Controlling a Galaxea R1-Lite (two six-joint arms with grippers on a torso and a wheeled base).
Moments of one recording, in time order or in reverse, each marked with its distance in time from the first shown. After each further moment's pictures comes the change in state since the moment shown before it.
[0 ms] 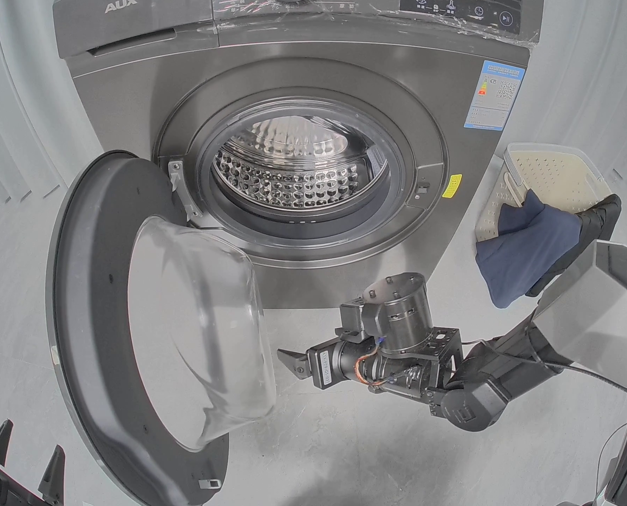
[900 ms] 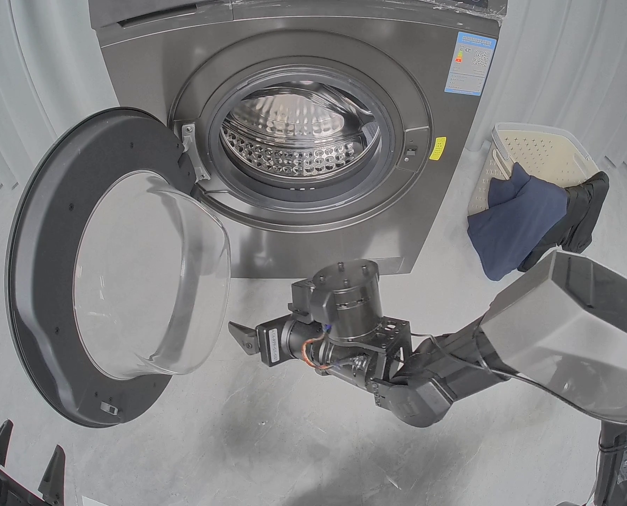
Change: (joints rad) left arm 0.000 0.000 0.000 0.000 0.000 -0.001; right arm 0.056 0.133 -0.254 -0.038 -0.015 0.007
